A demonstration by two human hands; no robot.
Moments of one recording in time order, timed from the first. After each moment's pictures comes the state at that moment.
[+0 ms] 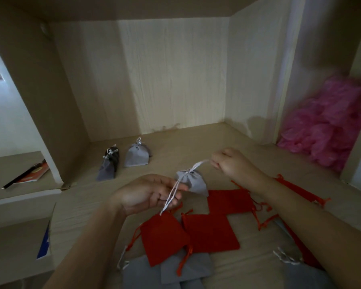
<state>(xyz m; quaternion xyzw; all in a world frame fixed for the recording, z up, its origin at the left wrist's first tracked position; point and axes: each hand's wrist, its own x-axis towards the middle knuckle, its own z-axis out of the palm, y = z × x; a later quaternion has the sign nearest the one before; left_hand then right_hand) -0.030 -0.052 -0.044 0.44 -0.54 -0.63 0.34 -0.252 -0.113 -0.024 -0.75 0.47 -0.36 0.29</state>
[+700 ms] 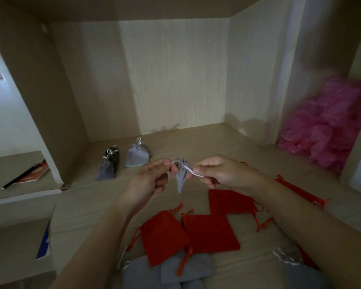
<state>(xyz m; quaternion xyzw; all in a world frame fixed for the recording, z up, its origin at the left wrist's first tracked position) -0.046 -0.049 -0.037 0.43 -0.57 -0.47 0.52 -0.244 -0.097 -0.024 -0.77 0.32 -0.26 0.49</state>
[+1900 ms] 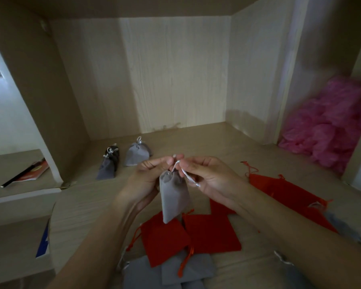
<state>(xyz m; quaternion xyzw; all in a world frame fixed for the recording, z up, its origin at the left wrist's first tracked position) -0.049 -0.045 -0.032 0.34 -0.50 -0.55 0.58 -0.211 -0.070 -0.026 -0.58 0.18 -0.40 0.68</state>
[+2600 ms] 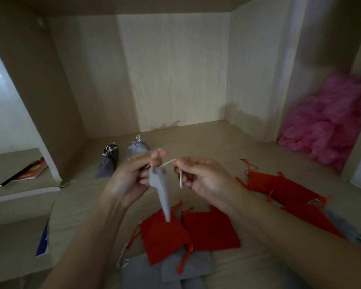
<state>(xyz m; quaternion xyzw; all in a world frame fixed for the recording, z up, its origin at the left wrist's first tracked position) -0.025 -0.045 -0.026 0.32 -0.47 -0.59 0.57 -0.200 -0.065 -0.032 -0.53 0.21 -0.43 0.70</state>
